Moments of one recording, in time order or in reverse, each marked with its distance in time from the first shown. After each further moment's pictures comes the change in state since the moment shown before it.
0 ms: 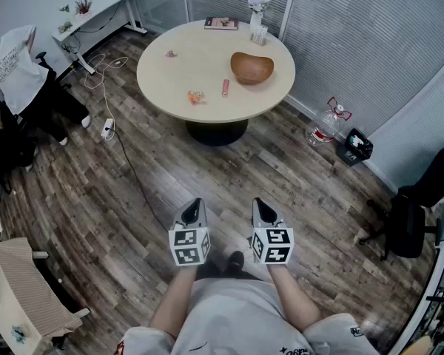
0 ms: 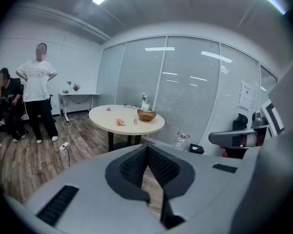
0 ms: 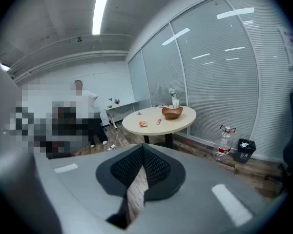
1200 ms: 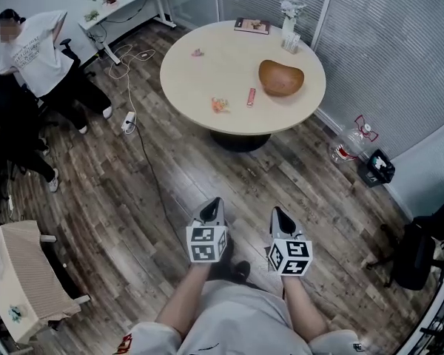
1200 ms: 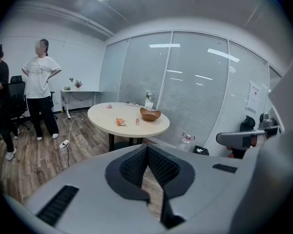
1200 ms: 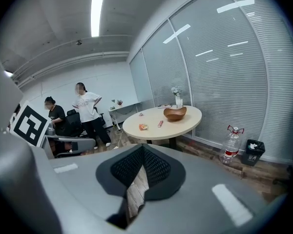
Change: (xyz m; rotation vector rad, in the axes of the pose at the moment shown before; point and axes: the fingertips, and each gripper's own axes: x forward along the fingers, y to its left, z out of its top) left arm 0.076 0.002 0.023 -0.031 0.026 0.034; right arm 0.050 -0.039 0.027 0.014 -0.001 0.067
